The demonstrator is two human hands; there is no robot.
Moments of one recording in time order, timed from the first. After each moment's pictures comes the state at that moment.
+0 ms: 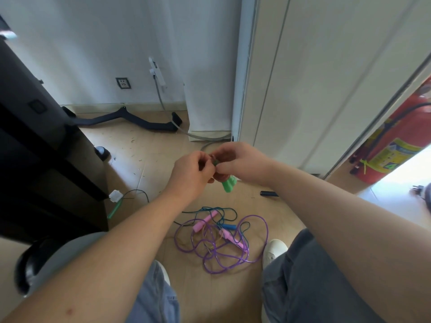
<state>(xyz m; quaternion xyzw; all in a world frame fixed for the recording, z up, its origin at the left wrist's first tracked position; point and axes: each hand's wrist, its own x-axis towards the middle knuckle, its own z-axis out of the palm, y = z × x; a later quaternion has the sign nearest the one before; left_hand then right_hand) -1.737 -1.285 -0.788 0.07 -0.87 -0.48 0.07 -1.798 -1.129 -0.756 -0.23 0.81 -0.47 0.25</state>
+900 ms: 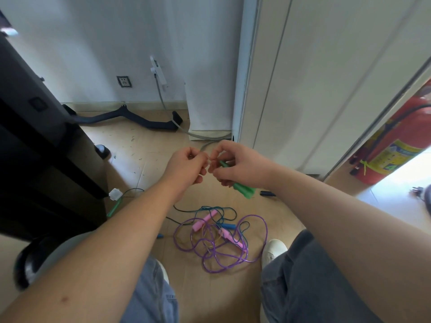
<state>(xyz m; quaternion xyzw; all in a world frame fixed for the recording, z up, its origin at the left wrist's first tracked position) -1.741 -1.293 -0.778 0.18 -0.75 -0.64 0.01 -1.788 -1.128 -0.756 -0.25 0.80 -0.48 0.24</state>
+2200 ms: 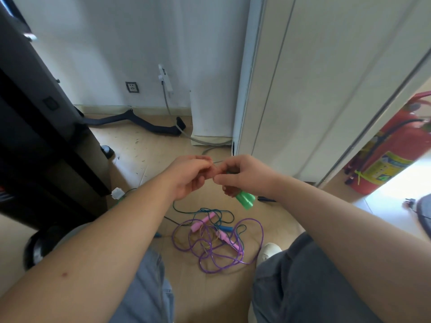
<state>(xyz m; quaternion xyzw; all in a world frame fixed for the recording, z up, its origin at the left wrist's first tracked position) -1.720 -1.287 -0.756 0.24 -0.63 -0.73 -0.11 -1.760 -1.114 -0.752 -0.22 0.79 -0.49 0.28</state>
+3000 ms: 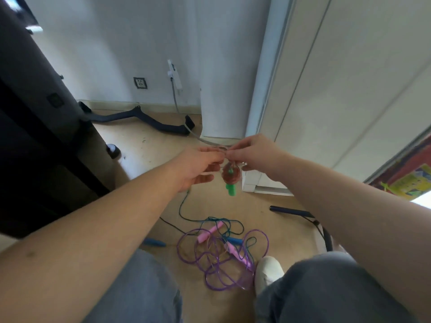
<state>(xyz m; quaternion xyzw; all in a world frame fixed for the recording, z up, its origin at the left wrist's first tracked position) -1.785 -1.320 -0.757 0.20 -0.71 -0.67 -0.12 -1.861 -1.157 -0.754 -0.14 0.84 -0.46 0.23</state>
